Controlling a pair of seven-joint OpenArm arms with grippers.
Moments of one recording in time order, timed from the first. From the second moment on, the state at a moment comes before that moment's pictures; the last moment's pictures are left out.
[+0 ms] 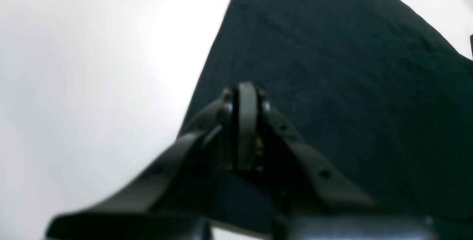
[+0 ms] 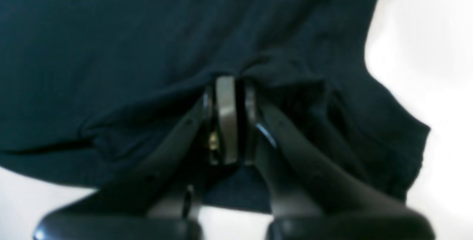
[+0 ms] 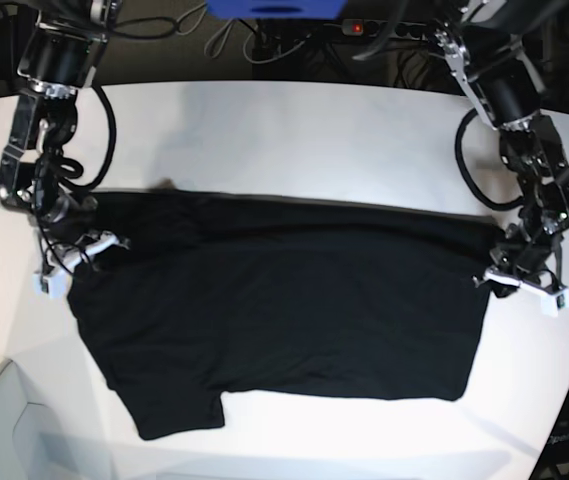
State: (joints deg) left arm -13.0 -8.6 -31.4 74.4 -18.8 -17.9 40.8; right arm 3.8 9.1 21.2 84.6 25.5 17.0 -49.5
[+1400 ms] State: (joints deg) left arm -12.0 -10.1 -31.4 63.5 -19.9 -18.6 39.4; right arm -3.4 11.5 30.3 88.8 25.6 16.8 -50.7
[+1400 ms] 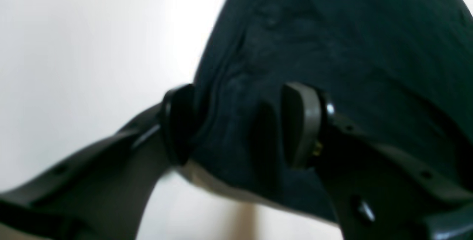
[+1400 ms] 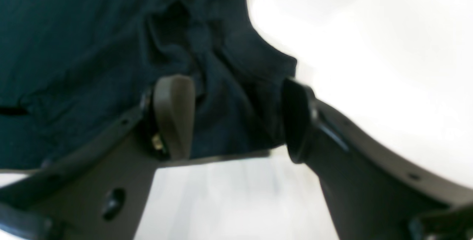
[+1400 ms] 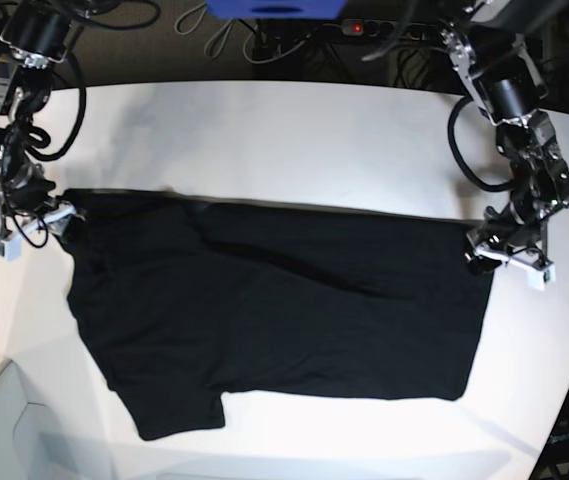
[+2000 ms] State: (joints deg) left arm -10.7 -10.1 -31.3 64.6 -20.0 -18.7 40.0; right arm -5.8 11.5 30.1 81.3 26.5 17.0 -44.9
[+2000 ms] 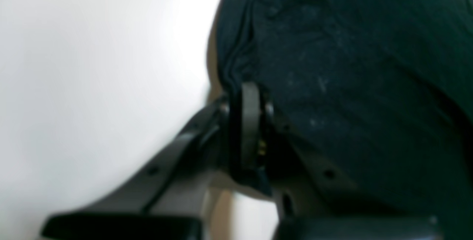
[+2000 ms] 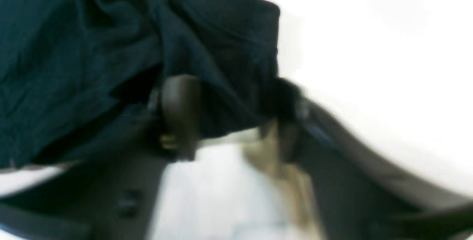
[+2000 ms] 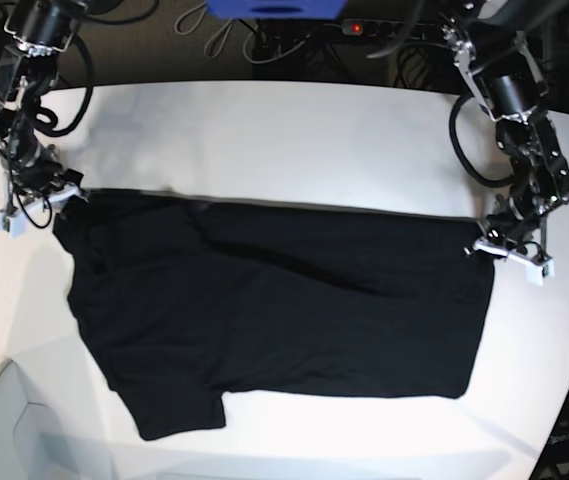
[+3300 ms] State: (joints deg) left arm -2.8 -12.7 -37.4 85.8 -20.8 -19.4 56.5; right arm -13.1 15.4 28.4 105.1 27.2 17.5 -62.2
